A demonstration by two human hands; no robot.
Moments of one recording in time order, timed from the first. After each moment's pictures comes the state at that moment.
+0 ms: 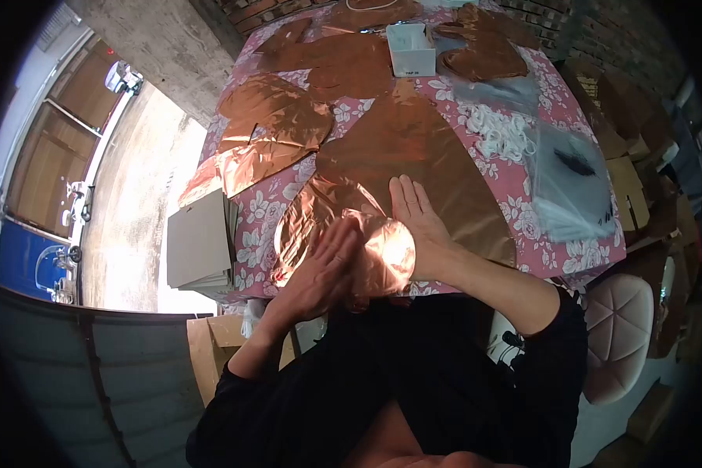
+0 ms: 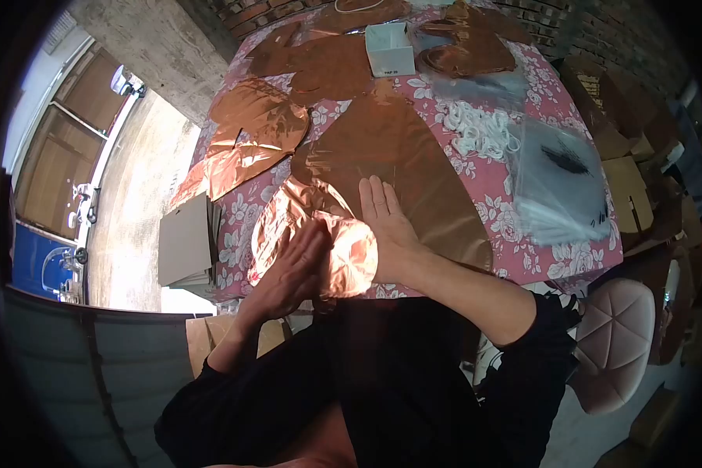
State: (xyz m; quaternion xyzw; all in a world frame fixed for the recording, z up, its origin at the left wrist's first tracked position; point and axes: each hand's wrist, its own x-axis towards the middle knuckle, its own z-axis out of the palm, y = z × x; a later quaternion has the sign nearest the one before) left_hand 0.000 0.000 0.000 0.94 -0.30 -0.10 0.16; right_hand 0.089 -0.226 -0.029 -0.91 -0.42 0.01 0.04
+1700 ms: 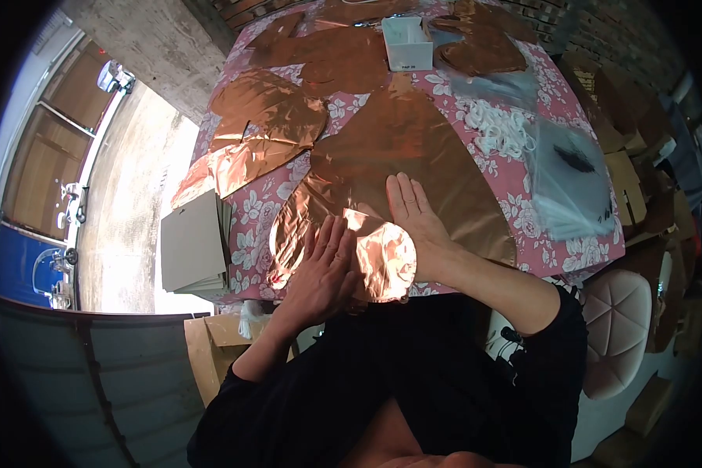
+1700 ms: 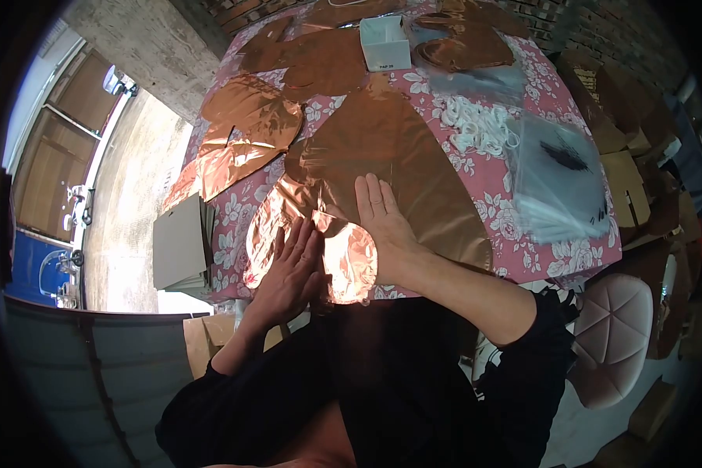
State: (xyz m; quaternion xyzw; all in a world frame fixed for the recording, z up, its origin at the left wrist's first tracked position) left_hand -0.004 -0.018 -0.003 0.96 -0.22 -0.01 0.14; right_hand 0.088 -0.227 -0.026 -0.89 -0.44 -0.05 0.09
